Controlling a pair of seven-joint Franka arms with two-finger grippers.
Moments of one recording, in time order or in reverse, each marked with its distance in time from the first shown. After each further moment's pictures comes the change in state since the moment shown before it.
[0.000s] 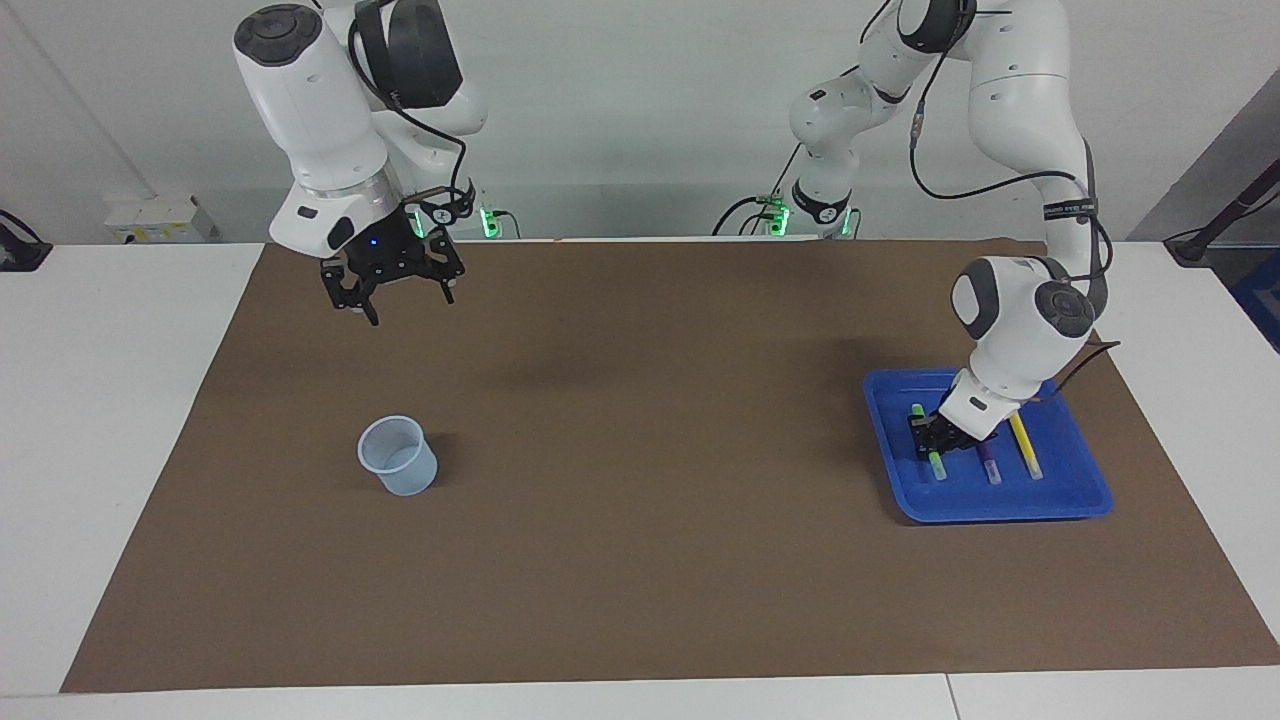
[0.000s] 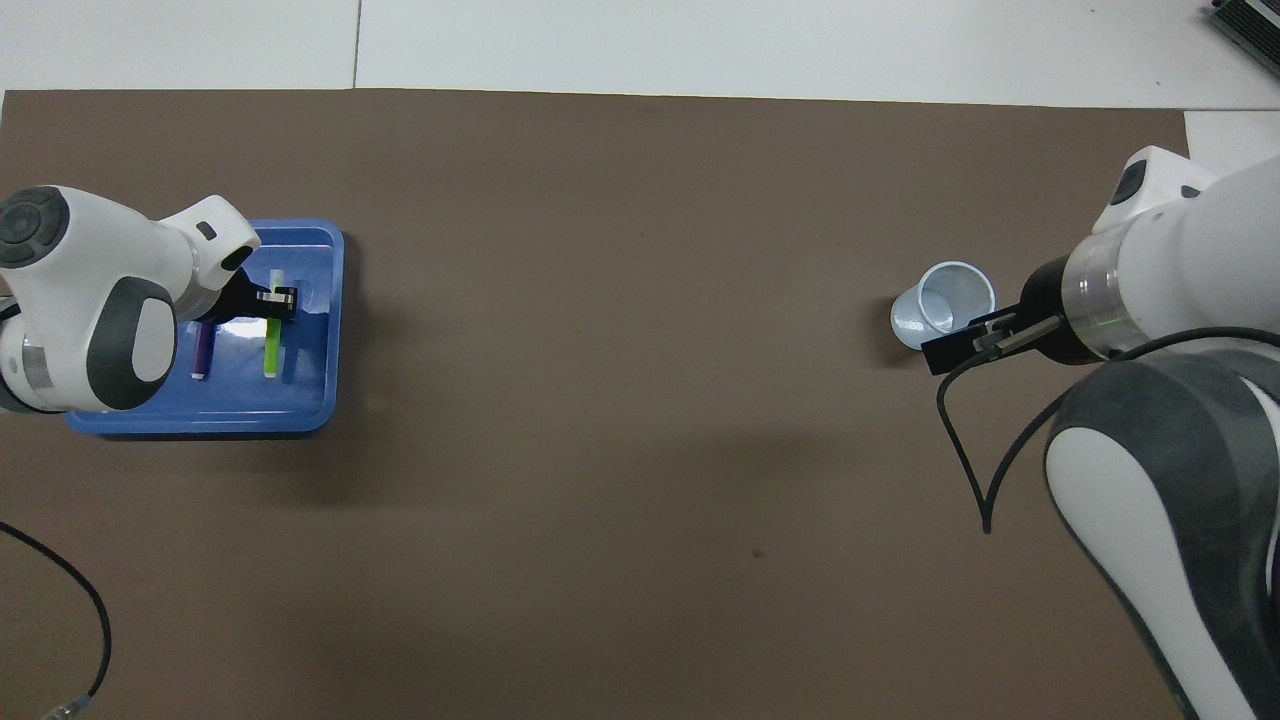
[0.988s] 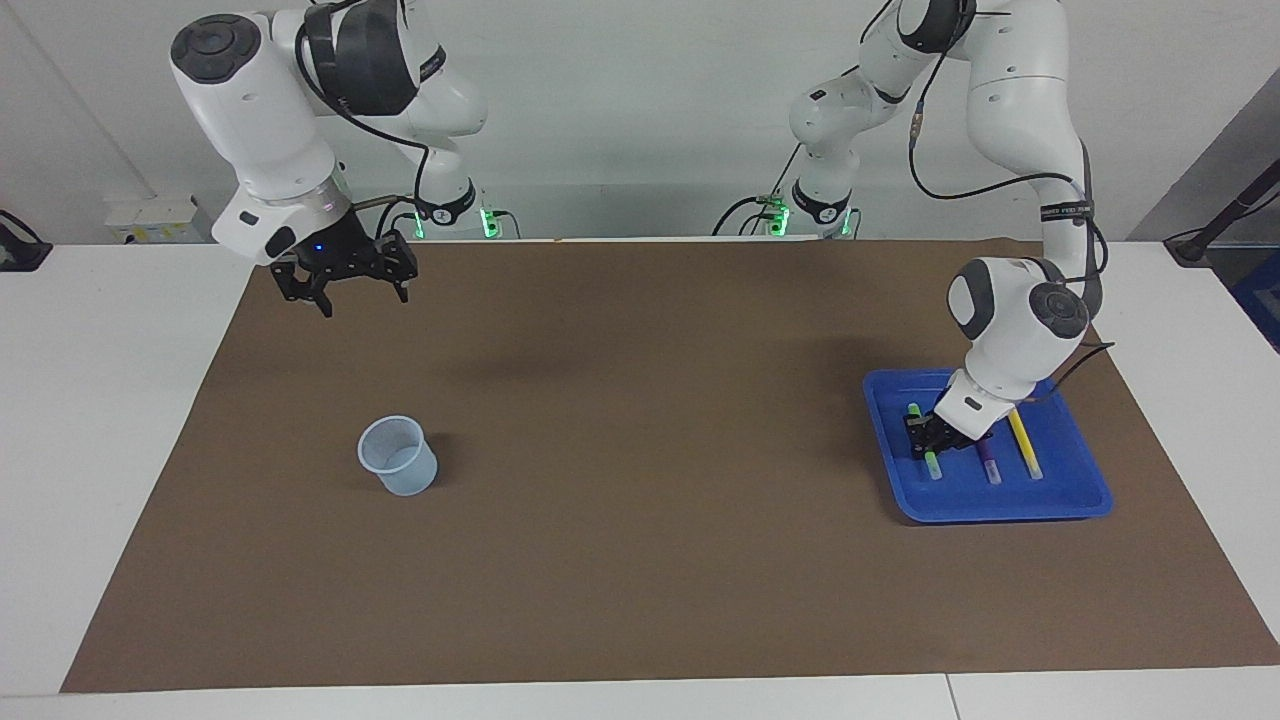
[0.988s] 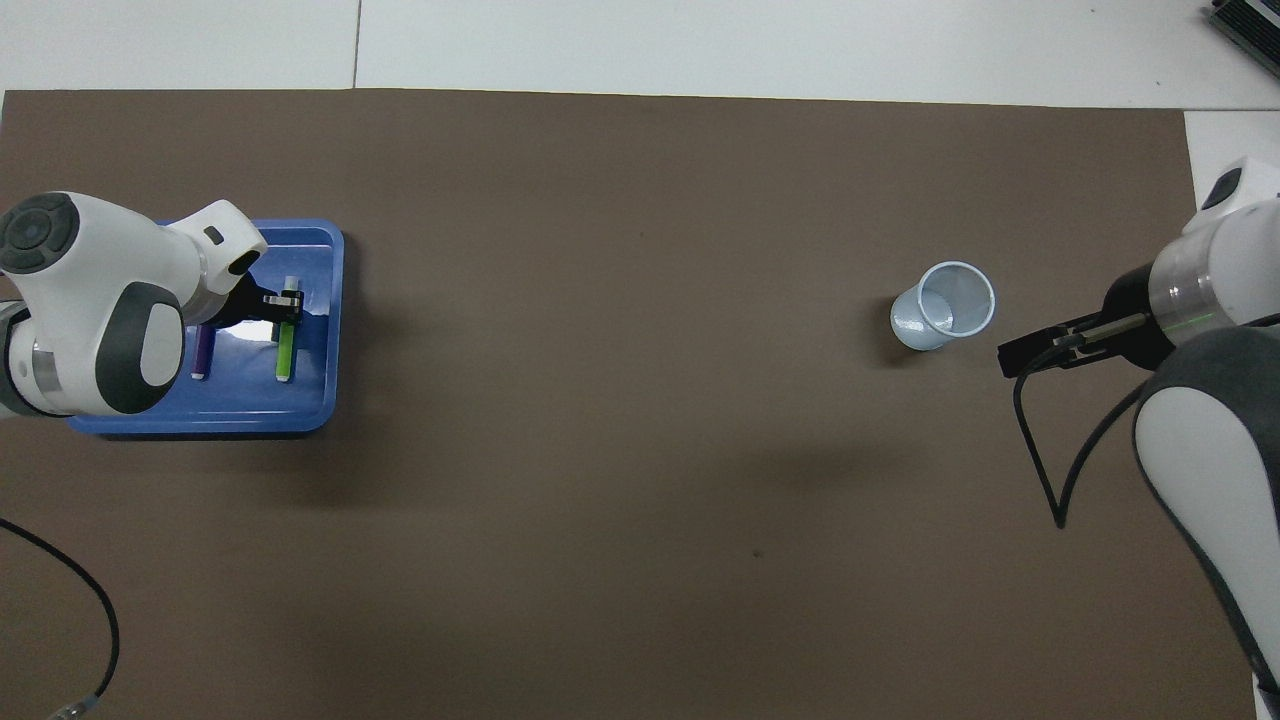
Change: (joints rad) left arm 0.000 0.000 -0.004 -0.009 0.000 0.010 -0.006; right arm -0.011 -0.002 -0.069 0.007 0.004 -0.083 0.020
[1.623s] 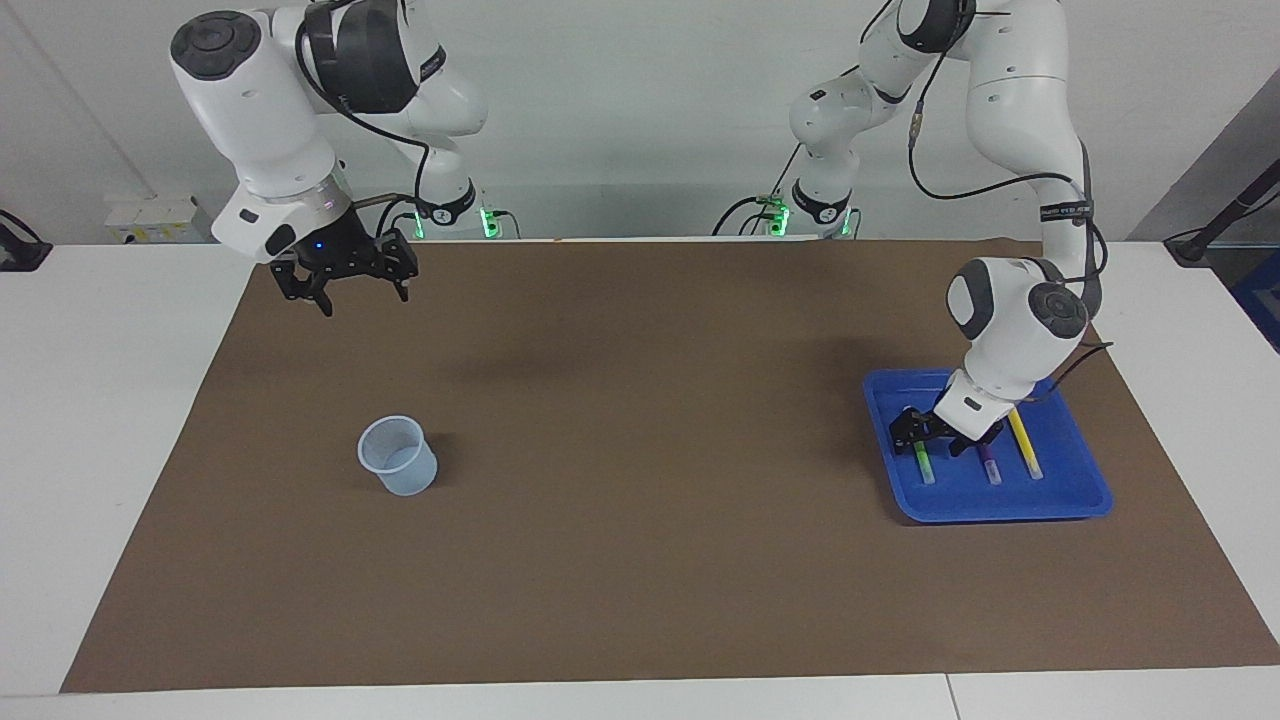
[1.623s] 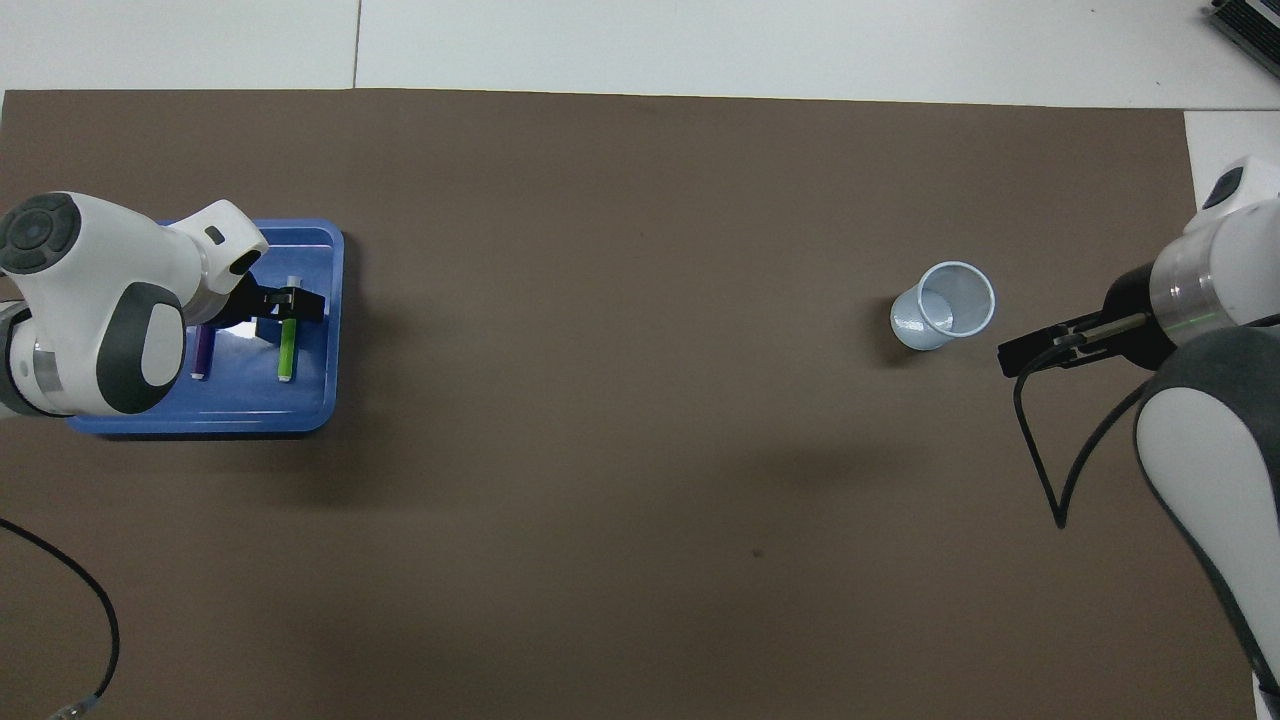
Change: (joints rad) left arm 0.000 0.000 0.000 0.016 0.000 -0.009 -0.007; right arm 0.001 -0.001 0.002 0.002 0.001 0.000 0.000
